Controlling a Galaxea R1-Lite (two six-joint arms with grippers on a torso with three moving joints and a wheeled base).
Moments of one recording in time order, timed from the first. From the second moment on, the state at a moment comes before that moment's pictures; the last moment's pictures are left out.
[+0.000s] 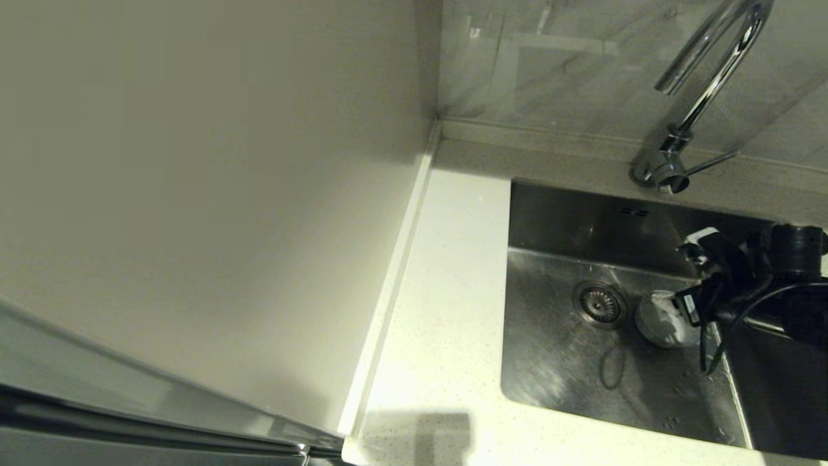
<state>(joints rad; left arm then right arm) 0.00 0.00 0.00 0.00 0.01 -0.02 -0.20 1.87 -0.85 -0.51 0.01 -0.44</state>
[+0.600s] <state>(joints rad) 0.00 0.00 0.00 0.00 0.02 -0.02 -0.38 1.53 -1.10 0.10 0.12 -0.49</state>
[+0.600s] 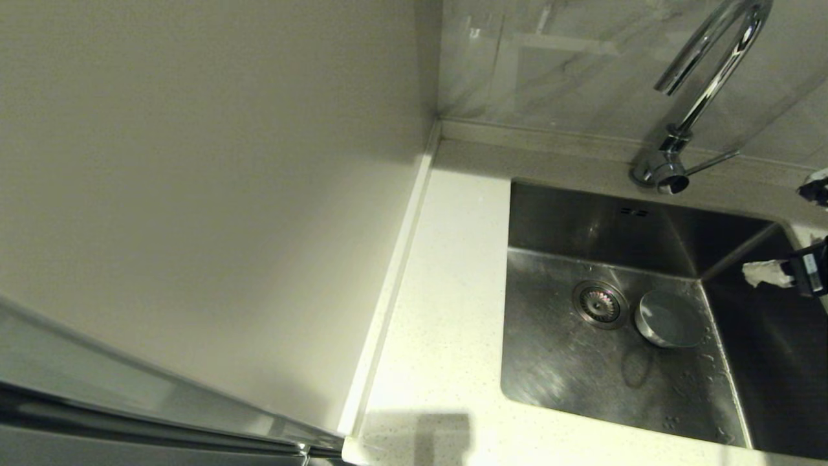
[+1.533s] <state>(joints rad) 0.00 0.00 0.00 0.00 0.02 -0.02 -0.82 1.78 -1.63 0.53 0.42 -0.52</state>
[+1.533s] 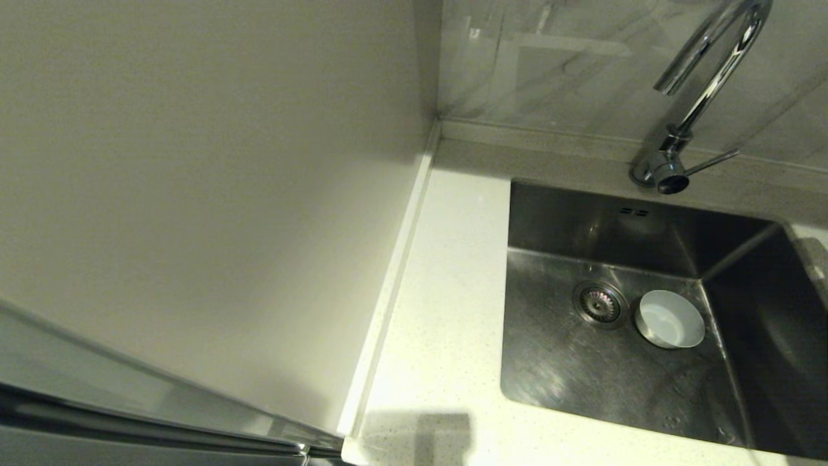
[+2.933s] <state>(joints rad) 0.00 0.00 0.00 0.00 0.01 -0.02 -0.80 2.00 -1.71 0.68 0.30 -0.53</state>
